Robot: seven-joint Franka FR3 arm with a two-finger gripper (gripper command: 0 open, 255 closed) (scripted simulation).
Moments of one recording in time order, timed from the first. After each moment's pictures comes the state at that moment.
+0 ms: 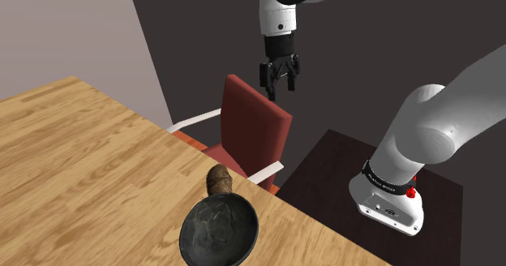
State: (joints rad) arm 0.04 -0.44 0.16 -2.37 0.22 1.67 0.17
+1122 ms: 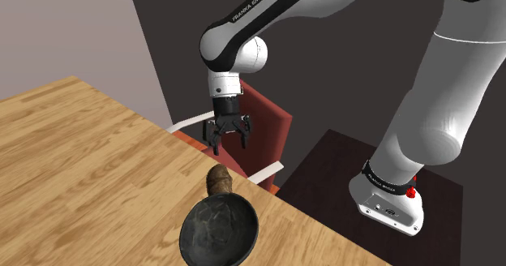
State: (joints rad) arm 0.13 0.13 0.27 -2.21 0.55 1.97 0.38
